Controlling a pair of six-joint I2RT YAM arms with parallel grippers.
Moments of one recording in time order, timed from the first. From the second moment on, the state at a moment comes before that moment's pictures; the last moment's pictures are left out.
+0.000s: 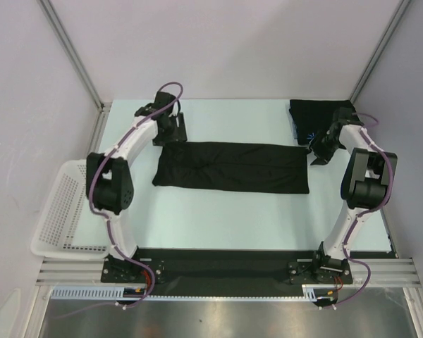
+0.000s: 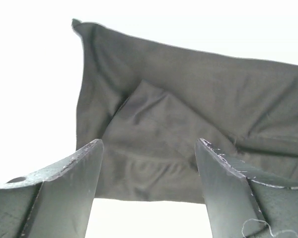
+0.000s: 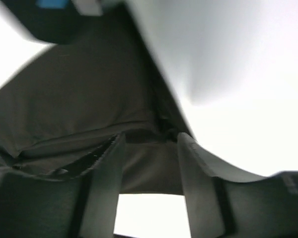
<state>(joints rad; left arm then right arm) -0.27 1.99 1.72 -0.77 -0.10 -0.38 -0.19 1.97 1.46 -0.73 -0.26 0.50</state>
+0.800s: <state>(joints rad) -0.14 1.70 1.02 -0.39 0.11 -0.43 0.51 2.04 1.37 -0.14 -0.57 0.82</state>
